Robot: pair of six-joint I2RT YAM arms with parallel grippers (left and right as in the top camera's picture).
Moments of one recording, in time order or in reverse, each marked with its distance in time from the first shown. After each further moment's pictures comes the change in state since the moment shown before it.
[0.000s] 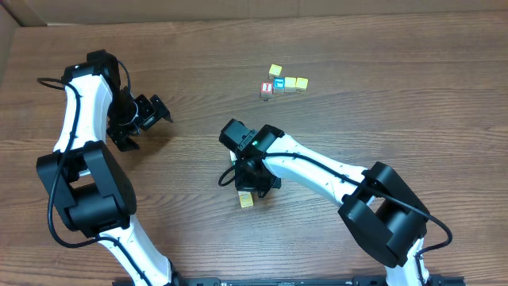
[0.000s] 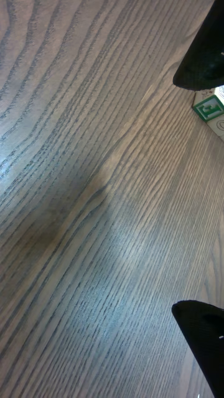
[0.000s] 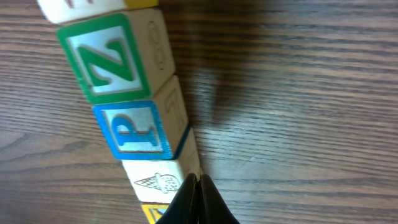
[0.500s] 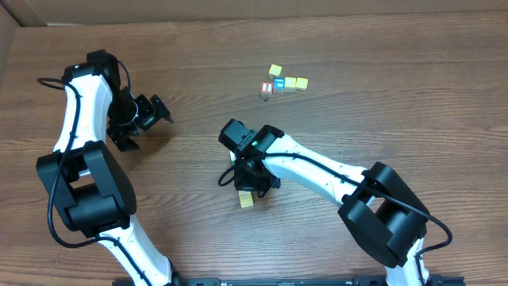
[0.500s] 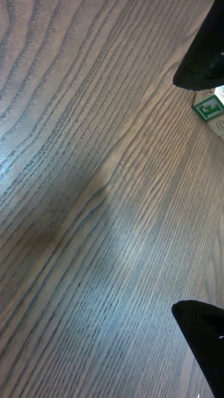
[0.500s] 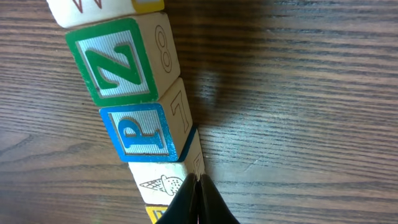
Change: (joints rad) left arm 0.000 0.000 0.000 0.000 0.000 0.000; right arm 0.005 0.000 0.000 0.013 -0.001 0.001
